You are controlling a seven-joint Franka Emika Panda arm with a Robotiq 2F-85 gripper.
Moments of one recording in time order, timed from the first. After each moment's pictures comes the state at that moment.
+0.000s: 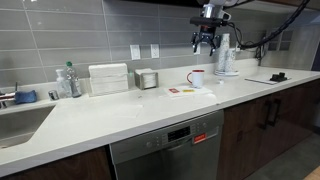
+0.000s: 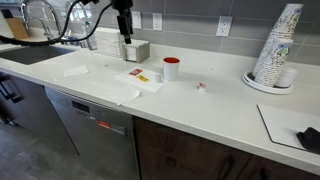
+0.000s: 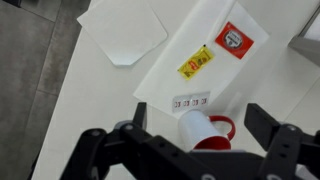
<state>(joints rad) -0.13 0.05 -0.07 -1.88 0.07 2.17 0.86</state>
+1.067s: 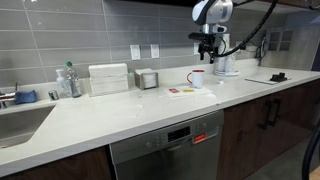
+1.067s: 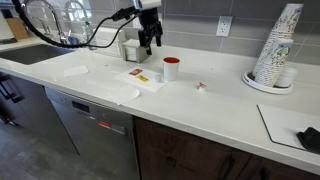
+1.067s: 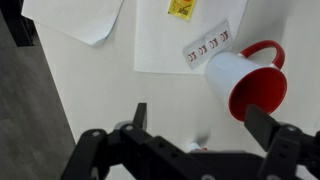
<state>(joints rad) -0.12 0.34 -0.15 -1.61 -0.03 2.15 1.35</state>
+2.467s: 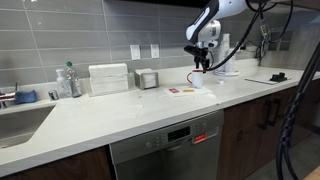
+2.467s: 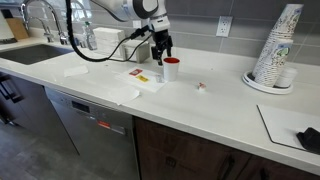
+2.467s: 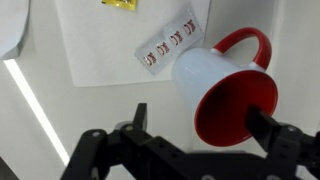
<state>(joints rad) -0.12 0.65 -0.17 -1.32 0.00 2.21 1.45</state>
